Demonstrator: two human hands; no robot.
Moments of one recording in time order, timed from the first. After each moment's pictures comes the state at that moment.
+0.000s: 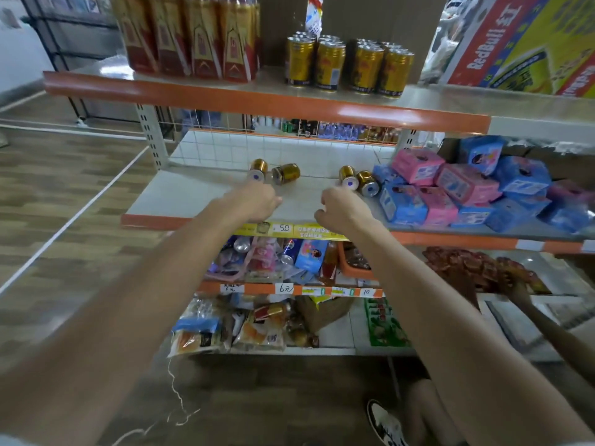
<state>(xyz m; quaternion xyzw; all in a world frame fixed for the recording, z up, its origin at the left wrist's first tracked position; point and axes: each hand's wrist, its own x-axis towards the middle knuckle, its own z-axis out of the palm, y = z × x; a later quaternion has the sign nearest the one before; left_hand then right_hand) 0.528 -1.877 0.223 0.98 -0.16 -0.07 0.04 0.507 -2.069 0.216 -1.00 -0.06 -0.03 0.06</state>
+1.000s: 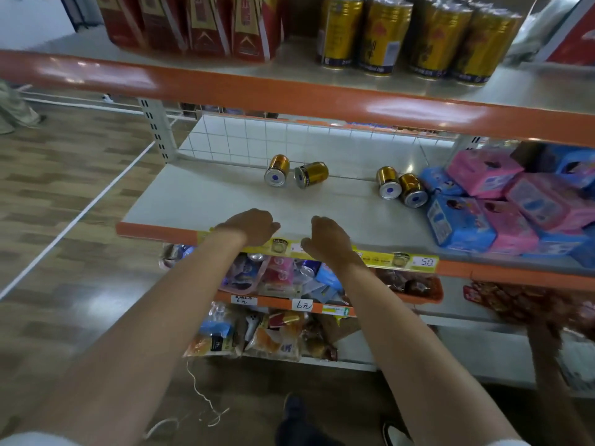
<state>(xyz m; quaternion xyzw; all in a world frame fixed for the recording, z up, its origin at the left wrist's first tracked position) 0.669 -1.839 0.112 0.97 -0.07 -0.19 0.08 0.648 -2.020 0.095 -0.98 -0.05 0.07 0.16</state>
